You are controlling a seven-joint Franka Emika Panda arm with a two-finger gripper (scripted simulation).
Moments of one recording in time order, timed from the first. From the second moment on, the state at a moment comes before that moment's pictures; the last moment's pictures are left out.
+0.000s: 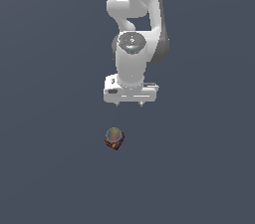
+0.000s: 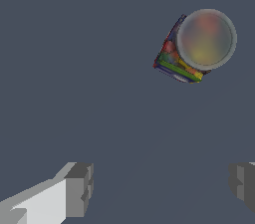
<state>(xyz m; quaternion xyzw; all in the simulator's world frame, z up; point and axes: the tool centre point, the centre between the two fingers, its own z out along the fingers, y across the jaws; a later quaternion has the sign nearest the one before) -0.015 0.008 0.157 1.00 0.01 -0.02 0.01</state>
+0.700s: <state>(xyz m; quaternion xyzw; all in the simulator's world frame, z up) -0.006 0.012 0.174 1.00 0.01 -0.01 0.01</state>
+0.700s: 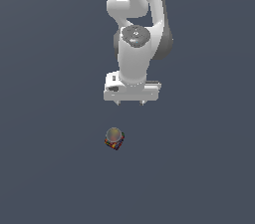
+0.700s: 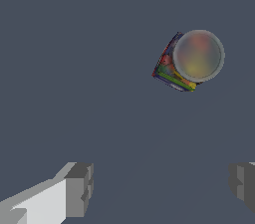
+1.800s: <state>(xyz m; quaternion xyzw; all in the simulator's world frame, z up) 0.063 -0.034 0.132 0.99 -0.15 0.00 0.00</state>
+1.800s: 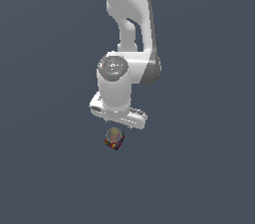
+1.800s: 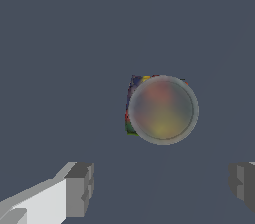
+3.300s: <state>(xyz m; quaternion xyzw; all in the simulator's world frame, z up) 0.089 -0.057 0.058 0.97 -0.23 0.00 0.00</state>
